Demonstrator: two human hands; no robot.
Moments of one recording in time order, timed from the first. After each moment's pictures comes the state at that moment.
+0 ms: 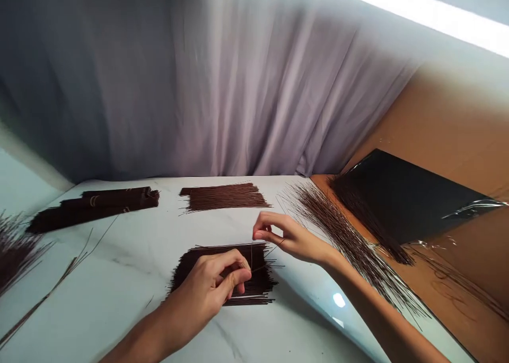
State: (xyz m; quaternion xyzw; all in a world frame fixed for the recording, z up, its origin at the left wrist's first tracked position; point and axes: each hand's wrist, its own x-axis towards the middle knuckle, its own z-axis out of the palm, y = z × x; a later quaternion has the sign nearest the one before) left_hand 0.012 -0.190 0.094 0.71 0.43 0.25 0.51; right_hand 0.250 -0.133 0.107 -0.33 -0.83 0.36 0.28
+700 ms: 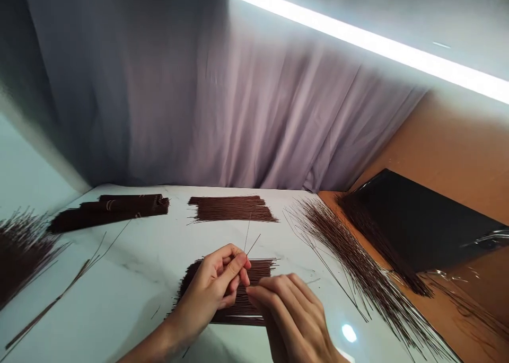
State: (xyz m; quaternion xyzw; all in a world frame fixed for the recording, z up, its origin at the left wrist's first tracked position) left_hand 0.018 -0.182 0.088 0.50 0.36 0.39 0.68; right_hand 0.193 -0.222 0.083 -0.31 -0.85 -0.07 0.43
